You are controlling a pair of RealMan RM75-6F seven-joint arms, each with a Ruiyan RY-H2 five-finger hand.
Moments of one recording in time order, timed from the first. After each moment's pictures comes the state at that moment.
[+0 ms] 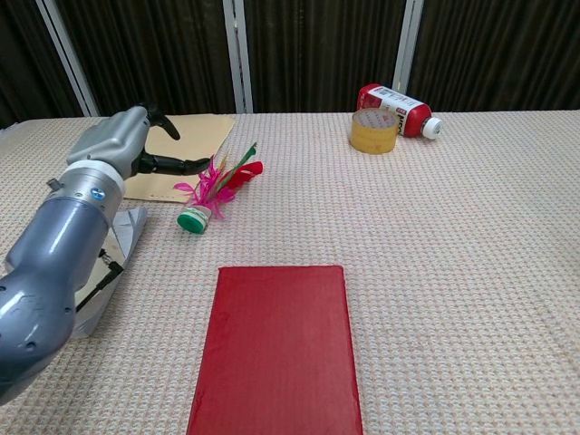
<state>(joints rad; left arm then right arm) -0.71 -2.07 -0.52 -1.05 1.01 1.26 0.47 0.17 -1.13 0.00 -1.54 -1.61 1.38 0.05</state>
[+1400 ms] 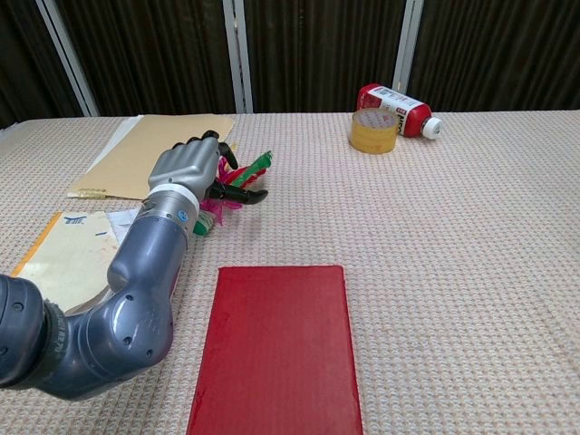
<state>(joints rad) -1.01 -2.27 -0.41 -0.62 0.81 1.19 0.36 0.17 -1.11 0.01 -1.50 -1.58 1.38 0.16</state>
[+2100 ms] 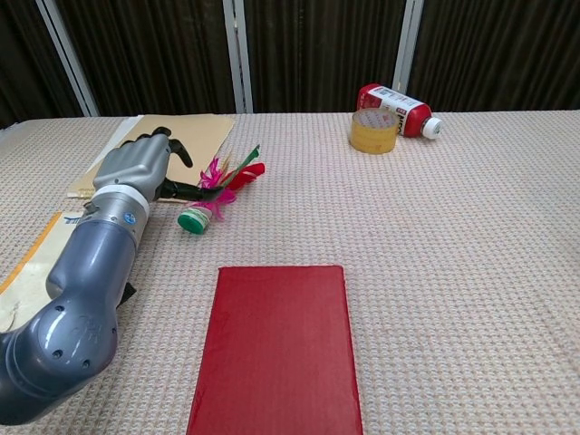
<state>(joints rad) -0.84 -2.16 -0.42 -0.84 0.87 1.27 0.46 0.18 -1.12 -0.01 -1.51 -1.60 1.37 0.13</state>
